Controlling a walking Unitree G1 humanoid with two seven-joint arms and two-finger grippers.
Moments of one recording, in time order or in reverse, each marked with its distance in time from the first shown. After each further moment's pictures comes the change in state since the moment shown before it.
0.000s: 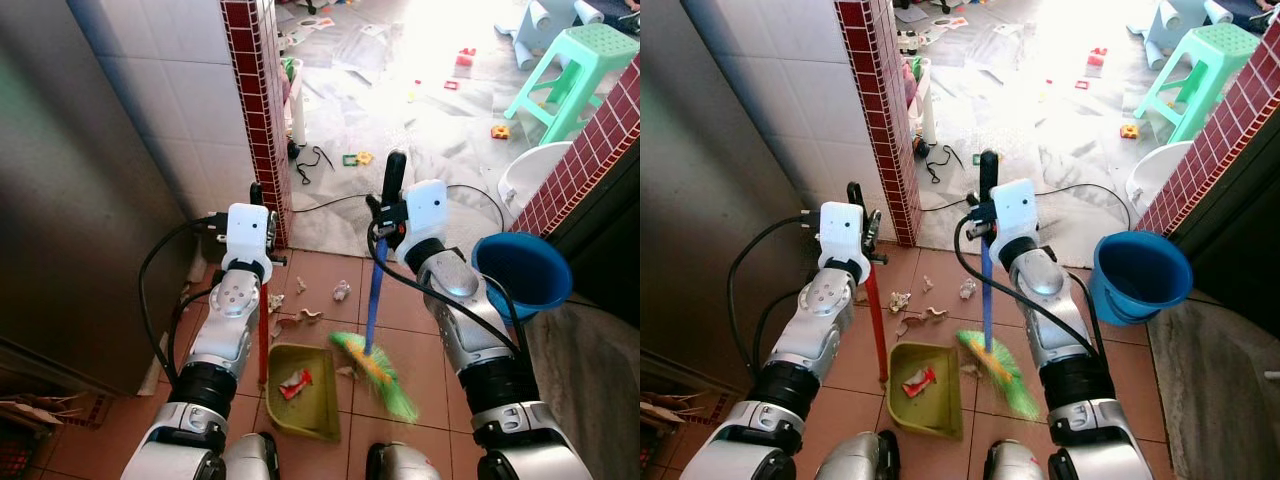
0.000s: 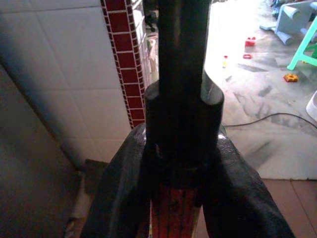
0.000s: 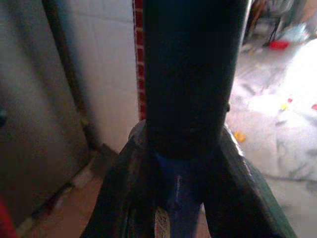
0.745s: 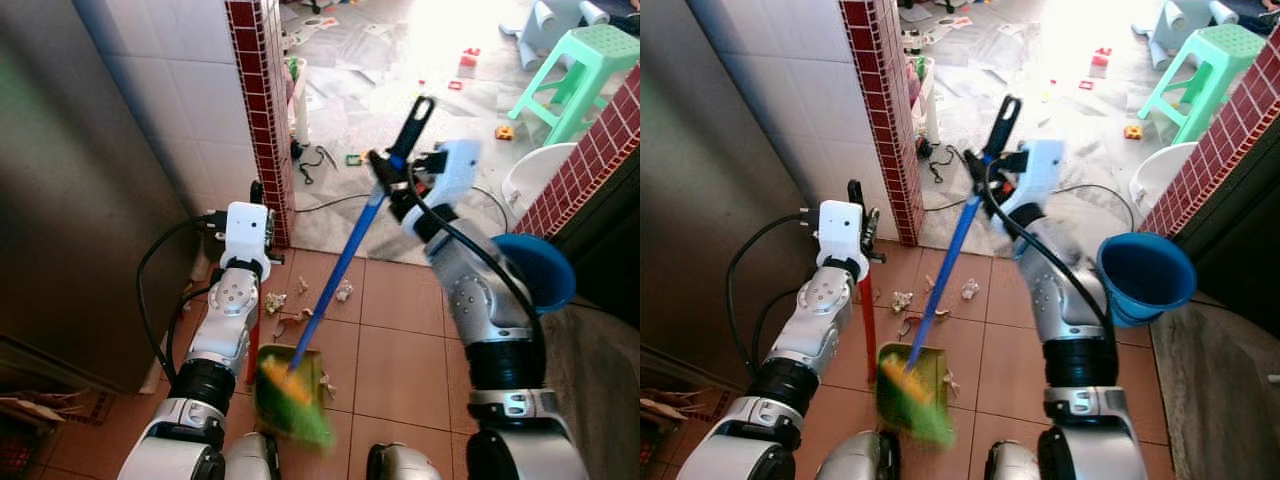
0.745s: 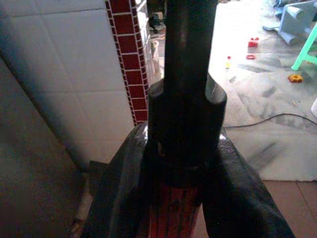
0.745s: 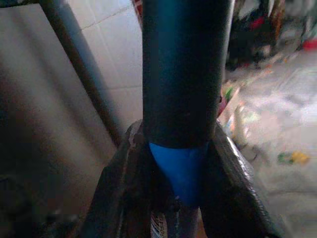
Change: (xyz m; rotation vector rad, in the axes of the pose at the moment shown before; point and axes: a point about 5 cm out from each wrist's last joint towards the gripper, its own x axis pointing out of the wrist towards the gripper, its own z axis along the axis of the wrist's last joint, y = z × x) left arm 0.002 -0.002 0.000 -0.005 -0.006 -0.023; right arm 0.002 -0.014 0.063 0.256 -0.212 0.055
